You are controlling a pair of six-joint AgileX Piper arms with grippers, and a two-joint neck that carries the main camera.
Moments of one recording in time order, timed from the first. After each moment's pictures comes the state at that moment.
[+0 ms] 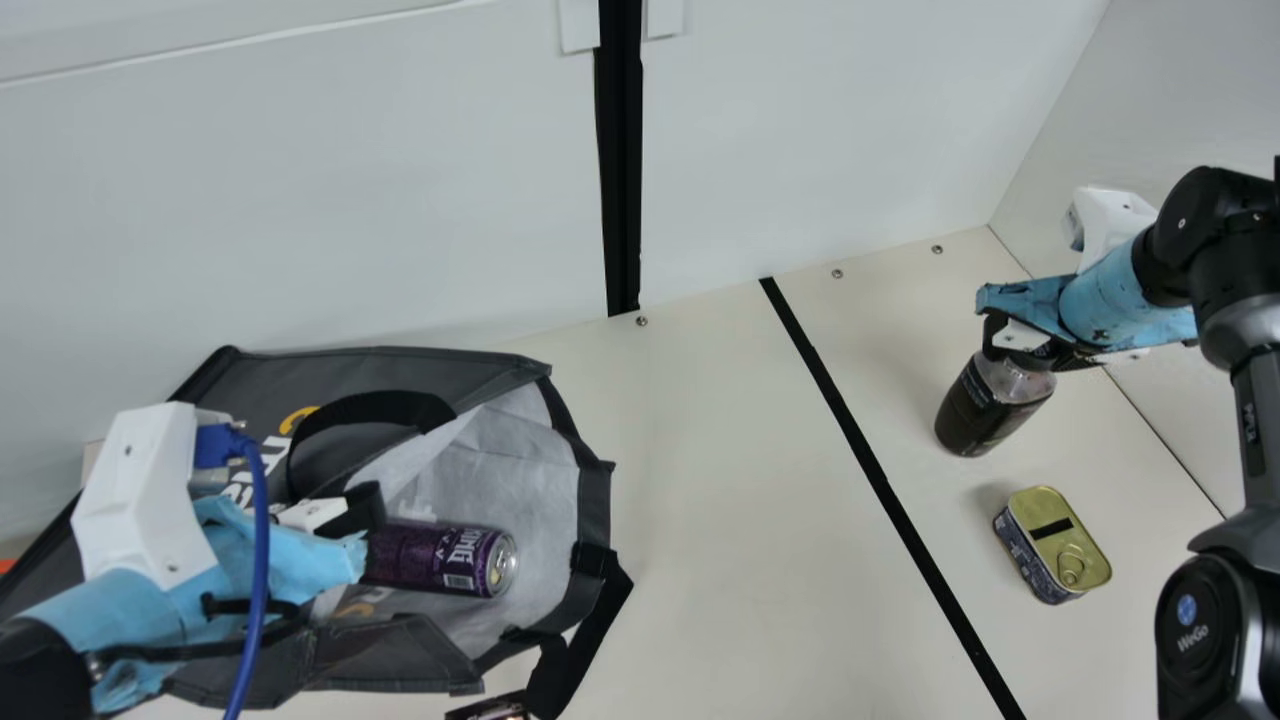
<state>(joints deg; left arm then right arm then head) -24.8 81.1 -70.5 -26.8 38.9 4.1 -33.8 104.9 -101.2 5.1 69.1 -6.9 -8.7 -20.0</state>
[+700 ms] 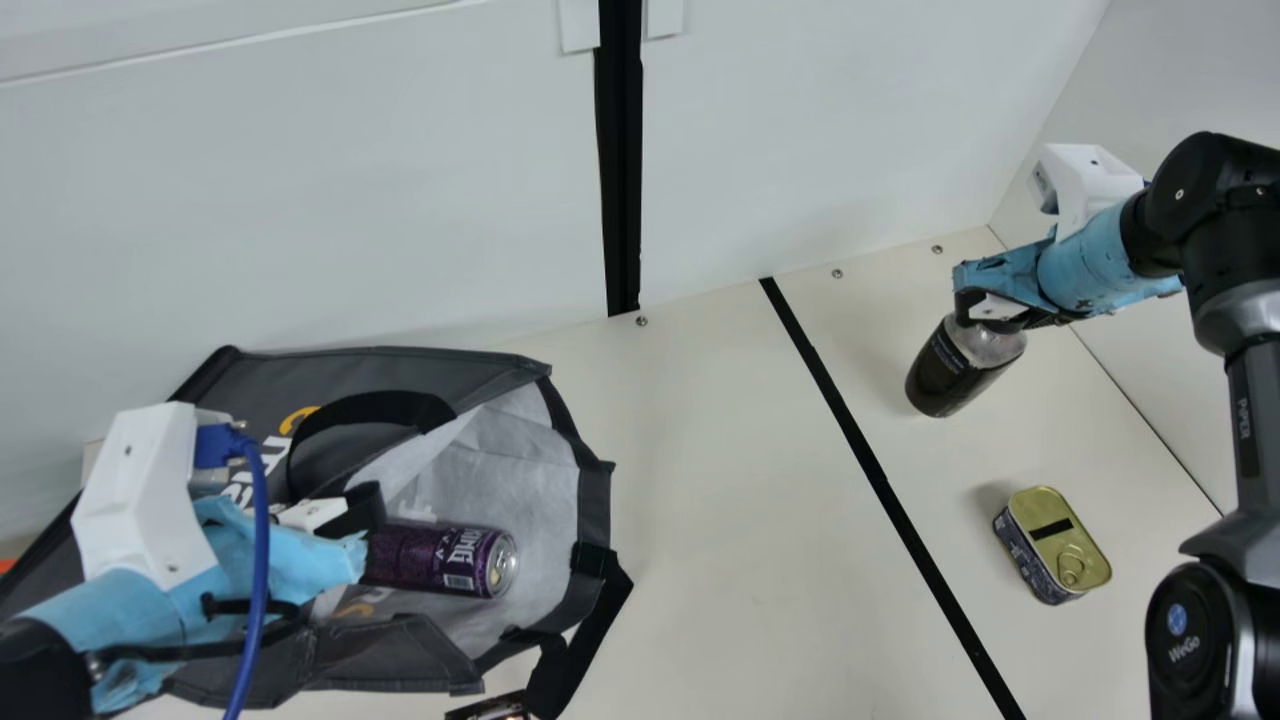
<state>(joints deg) -24.8 81.1 -70.5 -26.8 38.9 4.1 -30.3 104.1 -105.2 8.8 70.0 -14.7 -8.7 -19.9</state>
